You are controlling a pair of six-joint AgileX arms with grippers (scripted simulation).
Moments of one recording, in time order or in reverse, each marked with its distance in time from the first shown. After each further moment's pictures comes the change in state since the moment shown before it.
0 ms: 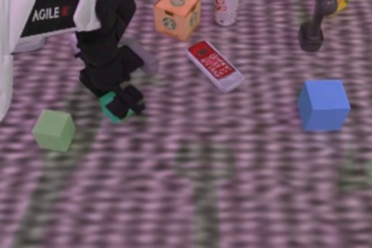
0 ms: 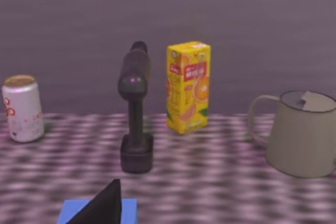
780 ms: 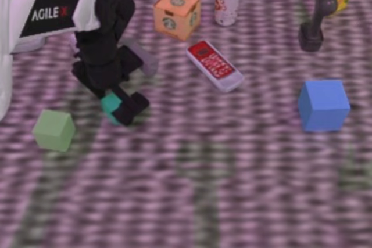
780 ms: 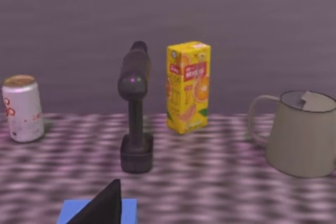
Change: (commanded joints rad) left arm 0.000 0.000 0.000 0.000 0.000 0.000; right arm 0.000 0.000 0.000 0.000 0.000 0.000
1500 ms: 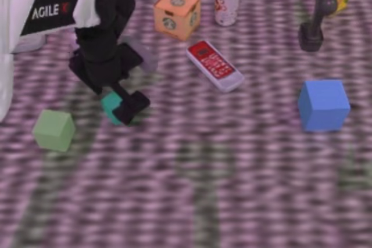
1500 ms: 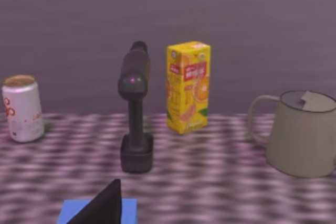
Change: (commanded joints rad) left arm 0.000 -0.022 0.034 -0.047 0.000 -0.001; right arm 0.000 0.000 0.000 0.000 0.000 0.000
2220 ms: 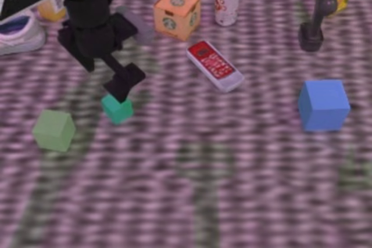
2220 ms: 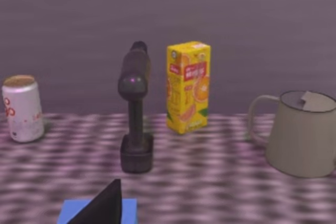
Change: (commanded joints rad) left arm -0.002 -0.078 0.161 -0.248 -0.001 -0.002; right arm 0.000 0.000 0.000 0.000 0.000 0.000
